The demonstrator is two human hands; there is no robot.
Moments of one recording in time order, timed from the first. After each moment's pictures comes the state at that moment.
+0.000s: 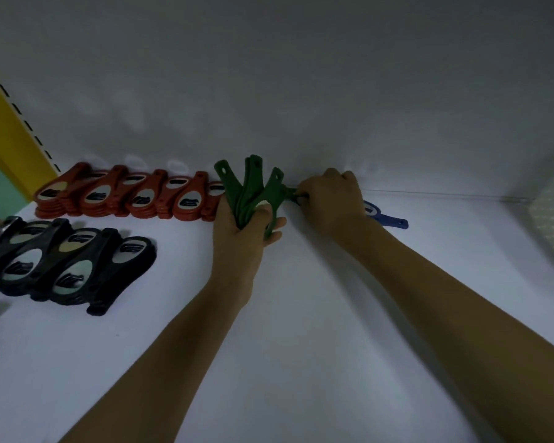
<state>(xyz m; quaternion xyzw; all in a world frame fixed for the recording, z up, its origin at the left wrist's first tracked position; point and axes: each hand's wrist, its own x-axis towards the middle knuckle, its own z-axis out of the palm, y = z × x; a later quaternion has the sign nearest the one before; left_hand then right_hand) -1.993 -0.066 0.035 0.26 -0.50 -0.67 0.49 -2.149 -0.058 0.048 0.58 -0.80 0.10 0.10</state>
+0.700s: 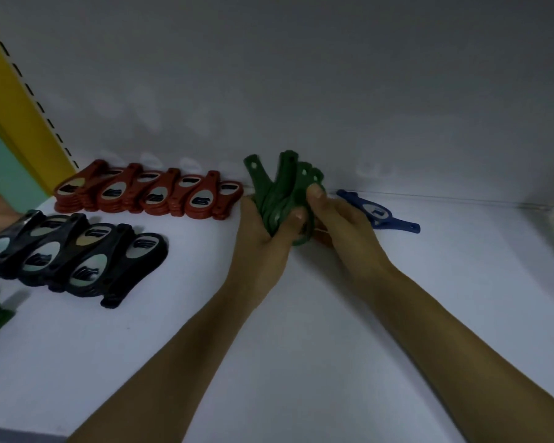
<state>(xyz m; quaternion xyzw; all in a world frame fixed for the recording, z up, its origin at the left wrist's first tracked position) -1.995 -0.061 0.028 0.25 -0.61 -0.61 0.45 -2.103 0.000 0.048 0.37 -0.62 0.58 -0.36</state>
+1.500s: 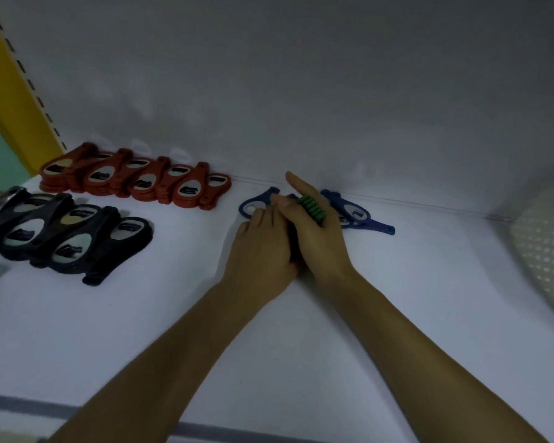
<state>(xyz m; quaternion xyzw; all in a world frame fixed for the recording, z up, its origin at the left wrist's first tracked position) -2.010 -0.047 0.010 0.34 -0.90 -0.06 0.28 -2.089 -0.003 0.042 0.40 -0.57 0.65 -0.32</state>
